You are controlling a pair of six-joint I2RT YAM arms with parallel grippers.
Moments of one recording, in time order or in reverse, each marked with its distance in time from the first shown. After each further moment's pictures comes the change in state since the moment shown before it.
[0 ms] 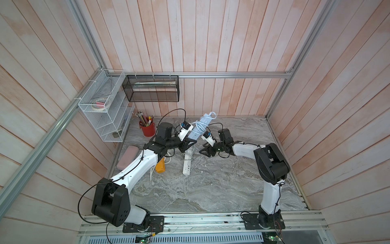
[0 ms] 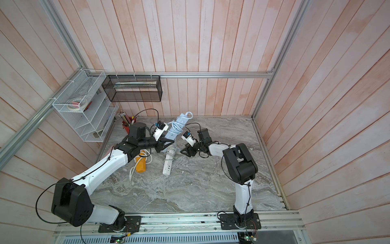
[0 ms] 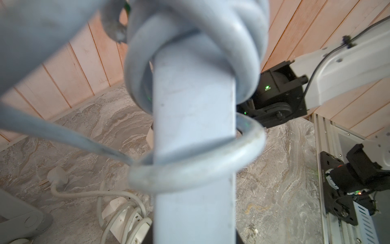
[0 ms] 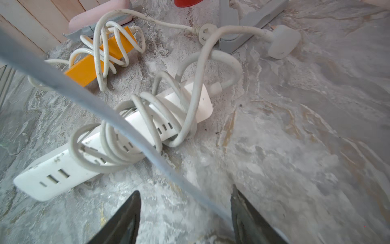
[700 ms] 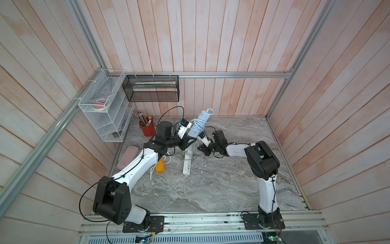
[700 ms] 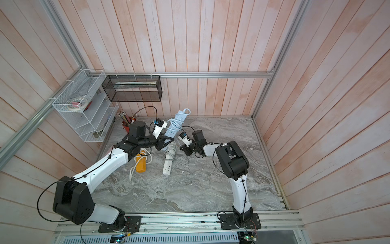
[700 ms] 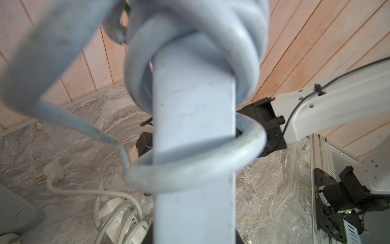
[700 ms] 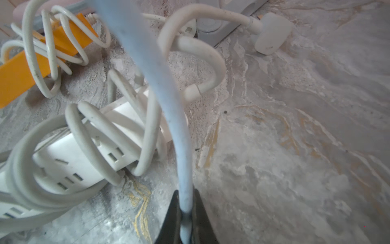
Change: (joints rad) left arm 0.018 0.018 0.005 0.043 -0.008 -0.113; right arm 0.039 0.077 -0.009 0.138 0.142 0.058
